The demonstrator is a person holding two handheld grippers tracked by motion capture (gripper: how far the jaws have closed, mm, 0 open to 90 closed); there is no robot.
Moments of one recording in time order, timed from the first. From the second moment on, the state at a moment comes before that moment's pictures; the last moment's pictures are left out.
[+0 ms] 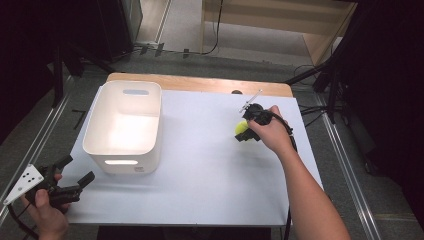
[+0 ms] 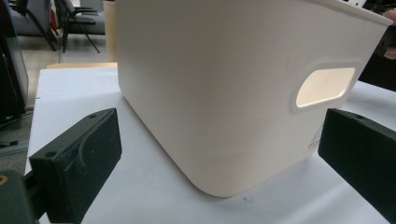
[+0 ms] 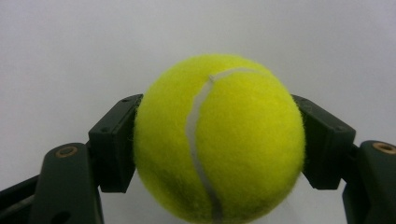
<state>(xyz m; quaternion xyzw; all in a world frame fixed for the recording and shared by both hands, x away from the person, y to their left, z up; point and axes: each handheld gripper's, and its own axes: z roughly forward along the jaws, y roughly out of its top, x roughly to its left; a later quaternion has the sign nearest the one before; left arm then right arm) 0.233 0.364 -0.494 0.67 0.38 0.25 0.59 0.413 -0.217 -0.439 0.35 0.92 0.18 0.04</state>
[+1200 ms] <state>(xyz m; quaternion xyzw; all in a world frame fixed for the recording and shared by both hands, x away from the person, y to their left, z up) 0.233 0.365 -0.494 0.67 0.38 0.25 0.59 0.424 -0.168 -0.402 0.29 0.94 0.19 0.05</state>
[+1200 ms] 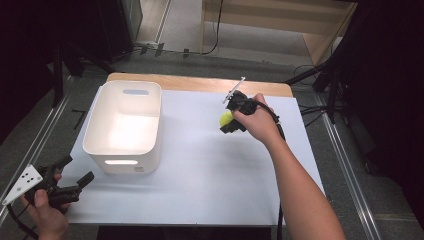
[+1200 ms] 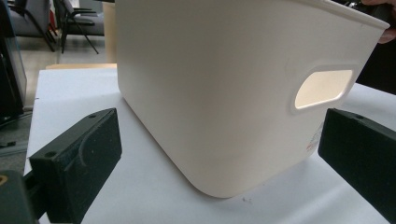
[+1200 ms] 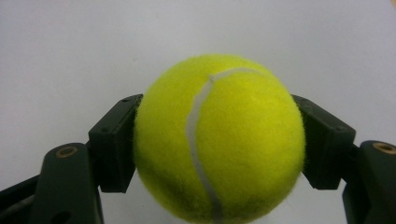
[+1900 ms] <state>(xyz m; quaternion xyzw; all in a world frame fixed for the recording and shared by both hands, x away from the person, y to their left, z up) 0.233 0.365 -0.494 0.66 0.38 0.24 0.60 0.431 -0.141 -0.384 0.27 0.94 0.19 0.05</state>
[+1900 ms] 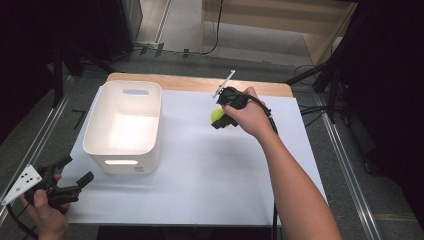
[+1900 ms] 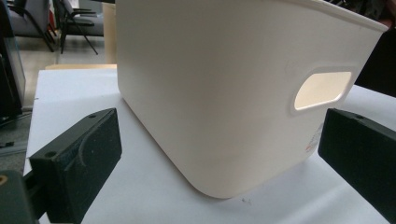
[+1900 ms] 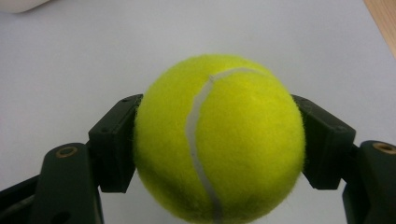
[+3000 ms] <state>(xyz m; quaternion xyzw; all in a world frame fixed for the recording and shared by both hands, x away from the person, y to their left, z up) 0.233 0.365 -0.494 0.66 0.38 0.24 0.60 0.436 -0.107 -0.359 0.24 0.95 0.20 0.06</state>
